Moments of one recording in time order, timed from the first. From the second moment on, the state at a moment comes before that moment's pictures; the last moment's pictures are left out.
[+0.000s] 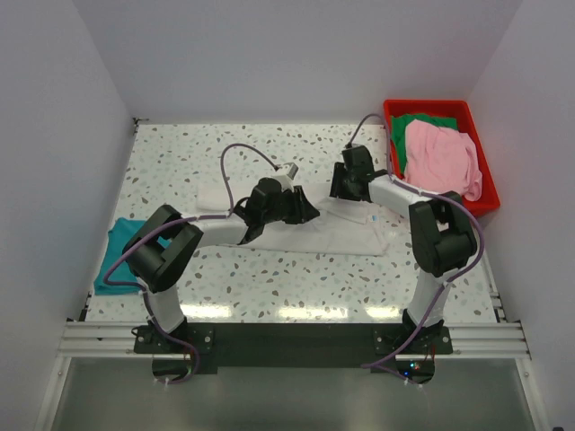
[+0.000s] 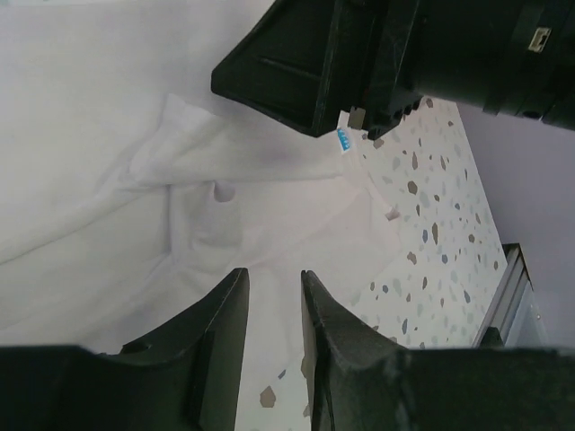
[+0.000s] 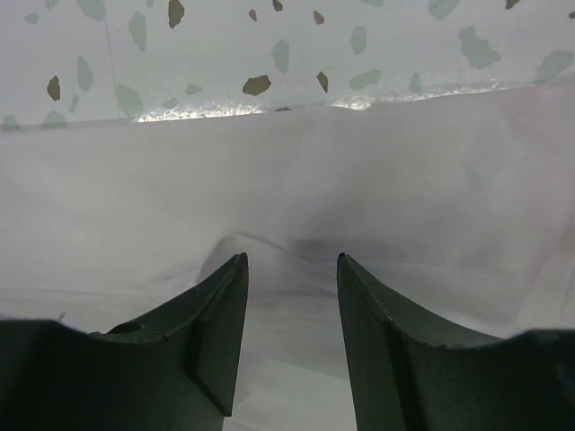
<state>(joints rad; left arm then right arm) -0.67 1.80 0.93 0.46 0.23 -0.69 0.36 1.88 1.24 -0.23 0.09 0.45</state>
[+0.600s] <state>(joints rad) -0.74 1.98 1.03 0.51 0.24 -0.69 0.29 1.79 1.13 -0.20 0.05 0.51</state>
